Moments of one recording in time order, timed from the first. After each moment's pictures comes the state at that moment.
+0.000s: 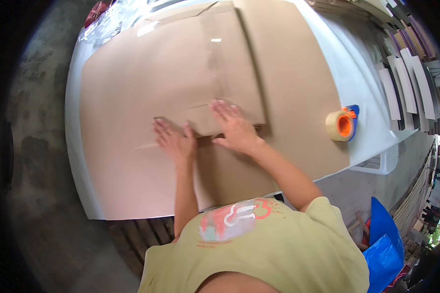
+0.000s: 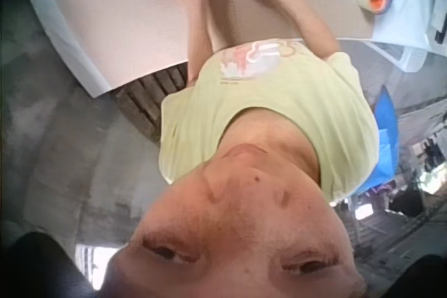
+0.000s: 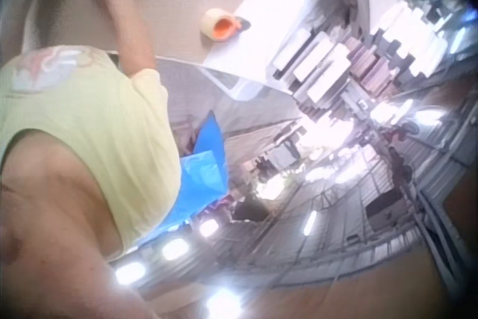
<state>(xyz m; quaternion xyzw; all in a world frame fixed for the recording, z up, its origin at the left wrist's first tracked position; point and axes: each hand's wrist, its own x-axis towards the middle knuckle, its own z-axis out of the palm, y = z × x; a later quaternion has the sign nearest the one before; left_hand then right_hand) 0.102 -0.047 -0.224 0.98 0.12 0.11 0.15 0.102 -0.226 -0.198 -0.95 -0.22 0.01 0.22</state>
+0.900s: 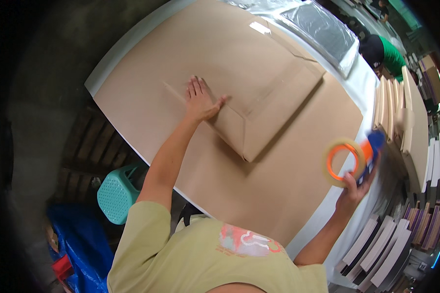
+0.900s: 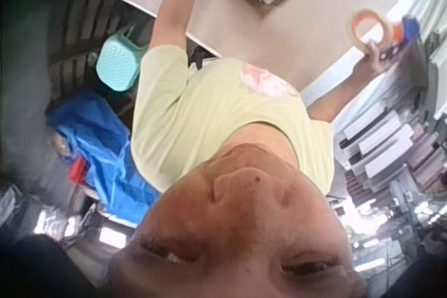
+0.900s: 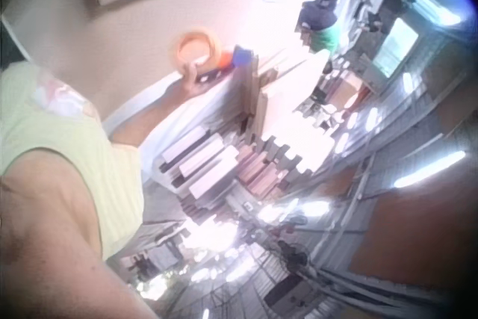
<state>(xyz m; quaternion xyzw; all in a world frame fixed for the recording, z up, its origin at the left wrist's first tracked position) 0.136 -0.078 -0.194 0.94 0.32 0.00 0.13 0.170 -0.478 -0.033 -0.75 -0.10 -0.05 0.65</state>
